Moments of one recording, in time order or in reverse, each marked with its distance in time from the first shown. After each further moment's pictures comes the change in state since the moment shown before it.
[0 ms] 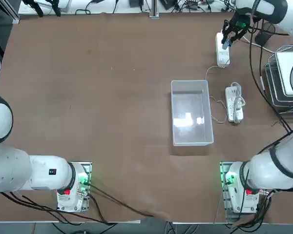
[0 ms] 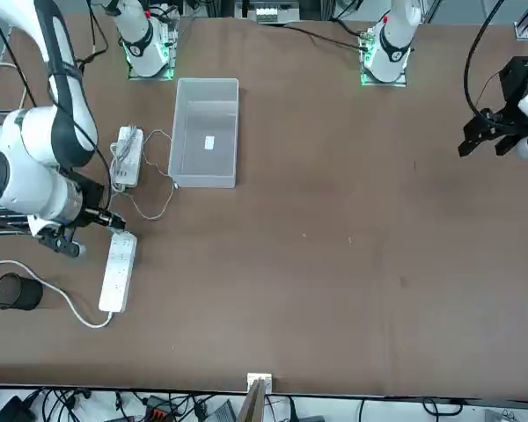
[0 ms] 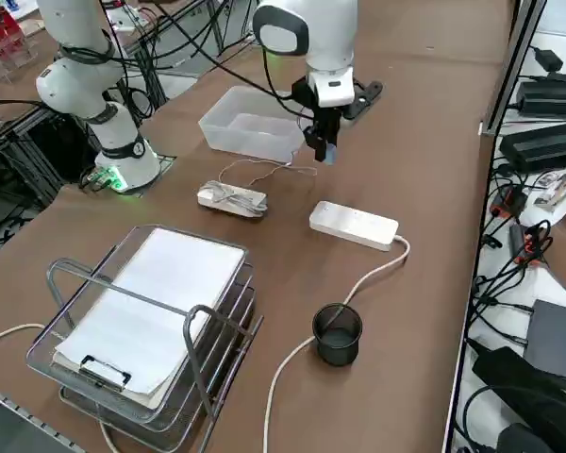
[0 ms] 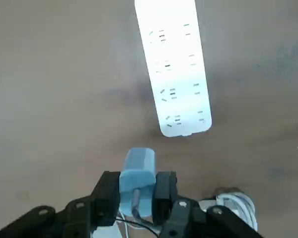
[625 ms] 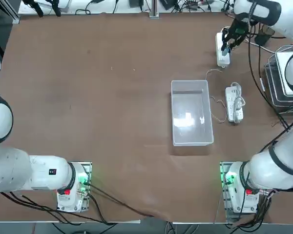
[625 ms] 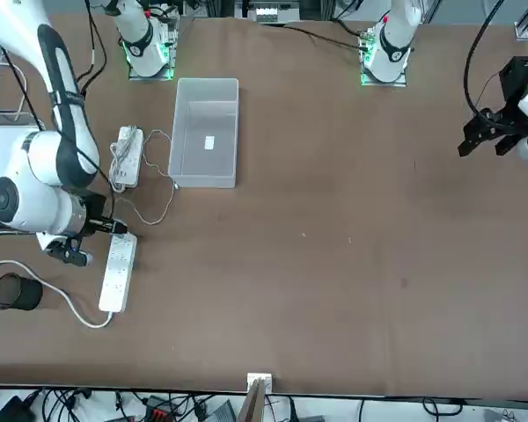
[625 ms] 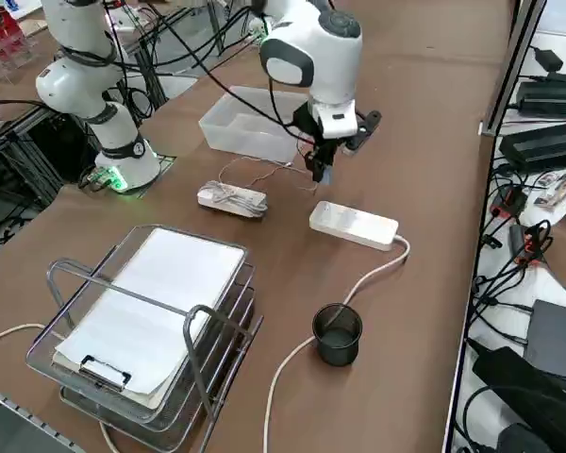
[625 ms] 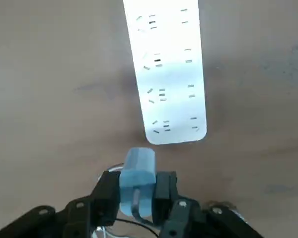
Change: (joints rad) arm -0.027 0.083 0.000 0.011 -0.004 0.015 -0.093
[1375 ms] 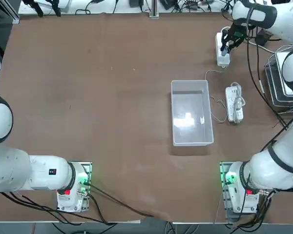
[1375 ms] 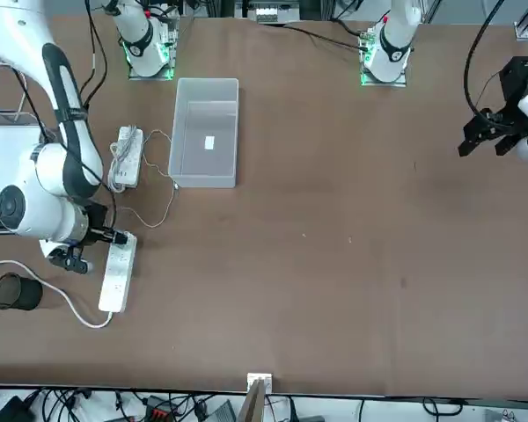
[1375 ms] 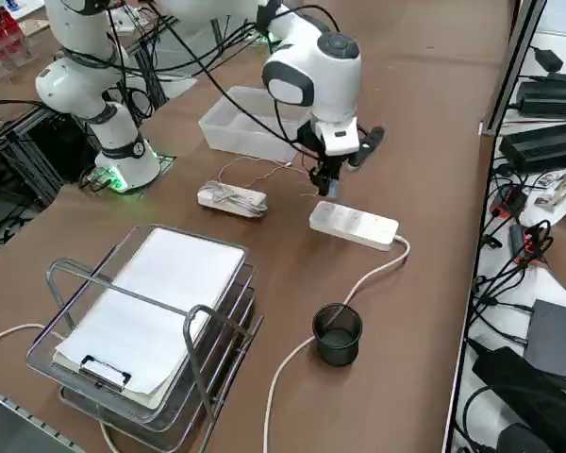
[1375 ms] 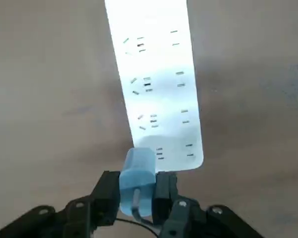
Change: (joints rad) arm -0.016 0.053 -0.002 0.000 -0.005 0.107 -0.001
